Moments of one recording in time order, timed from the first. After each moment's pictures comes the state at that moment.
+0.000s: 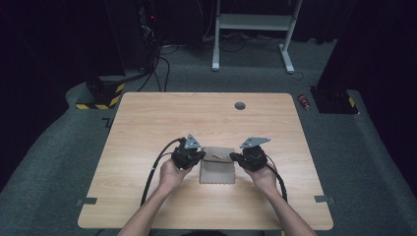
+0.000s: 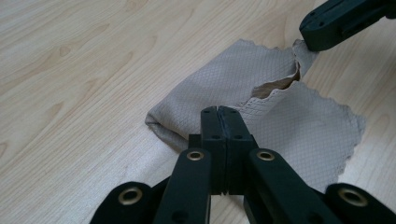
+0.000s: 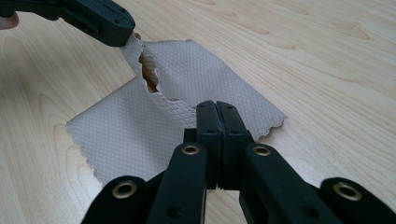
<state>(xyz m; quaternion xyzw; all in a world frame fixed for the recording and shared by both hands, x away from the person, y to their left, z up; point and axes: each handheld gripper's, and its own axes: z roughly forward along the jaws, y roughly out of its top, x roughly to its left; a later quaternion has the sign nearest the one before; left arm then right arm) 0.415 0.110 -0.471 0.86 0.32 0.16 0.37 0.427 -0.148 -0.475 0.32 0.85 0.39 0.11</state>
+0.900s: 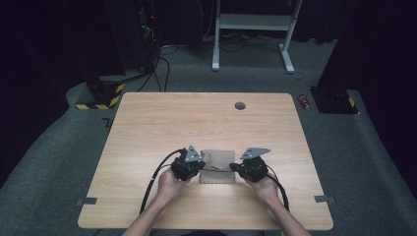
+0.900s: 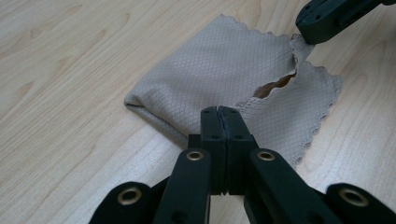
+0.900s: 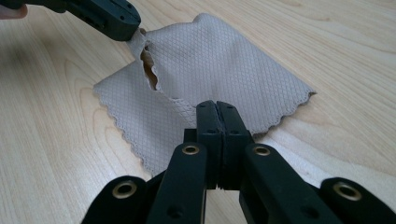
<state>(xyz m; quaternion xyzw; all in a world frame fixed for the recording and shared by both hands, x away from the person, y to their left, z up) 0.388 0.110 -0.486 0.87 0.30 0.16 0.37 0.402 -0.151 -0.491 0.30 0.86 0.39 0.09</state>
